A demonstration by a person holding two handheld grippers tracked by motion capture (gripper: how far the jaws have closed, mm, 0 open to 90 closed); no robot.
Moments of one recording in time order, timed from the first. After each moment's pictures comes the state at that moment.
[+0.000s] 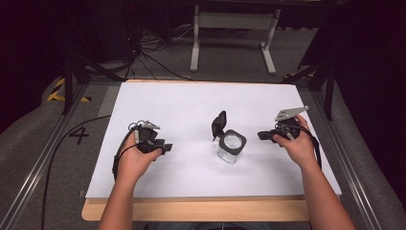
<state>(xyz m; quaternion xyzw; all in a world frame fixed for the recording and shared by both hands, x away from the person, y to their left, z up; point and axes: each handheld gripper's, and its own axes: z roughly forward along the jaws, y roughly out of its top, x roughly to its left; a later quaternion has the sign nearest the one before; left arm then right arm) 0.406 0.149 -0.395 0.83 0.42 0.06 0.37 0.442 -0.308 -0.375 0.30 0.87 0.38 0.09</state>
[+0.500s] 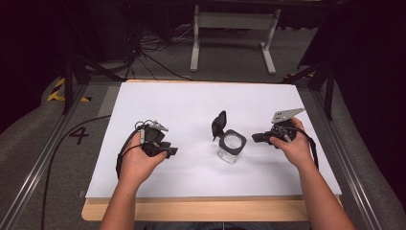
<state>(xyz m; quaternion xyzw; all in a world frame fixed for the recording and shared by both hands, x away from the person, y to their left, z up) 0.389 0.133 -0.369 0.85 0.40 0.05 0.33 0.442 -0.293 -0.382 0.26 0.87 0.40 0.06</state>
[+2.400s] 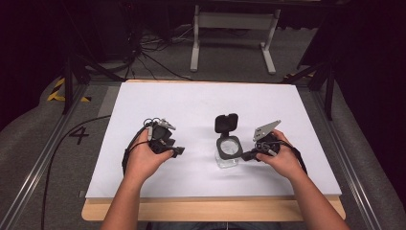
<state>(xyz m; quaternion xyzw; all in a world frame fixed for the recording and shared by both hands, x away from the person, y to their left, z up) 0.402 0.117 -0.375 0.87 0.38 0.05 0.33 0.420 -0.253 -0.409 0.21 0.92 0.33 0.00</state>
